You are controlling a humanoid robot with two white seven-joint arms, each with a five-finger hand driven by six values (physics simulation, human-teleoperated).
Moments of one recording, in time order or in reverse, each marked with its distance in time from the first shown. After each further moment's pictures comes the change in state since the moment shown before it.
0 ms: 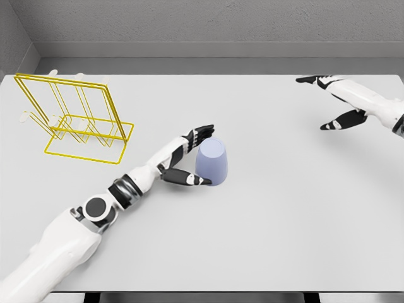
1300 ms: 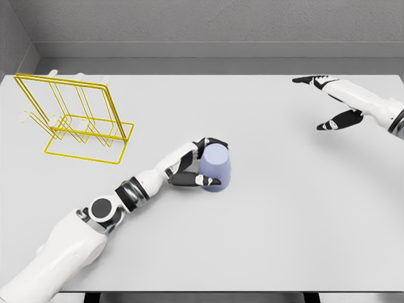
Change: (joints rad) left arm 0.006 -0.023 0.005 0.001 0.005 -0.007 -0.085; right arm -0.003 0.011 -0.002 0.002 0.002 0.000 0.001
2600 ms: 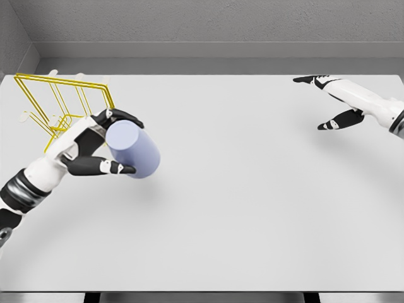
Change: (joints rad) left arm 0.236 0.432 0.323 -0.463 0.280 -0.063 -0.055; right arm -0.002 -0.003 0.000 0.001 0.000 0.000 0.000
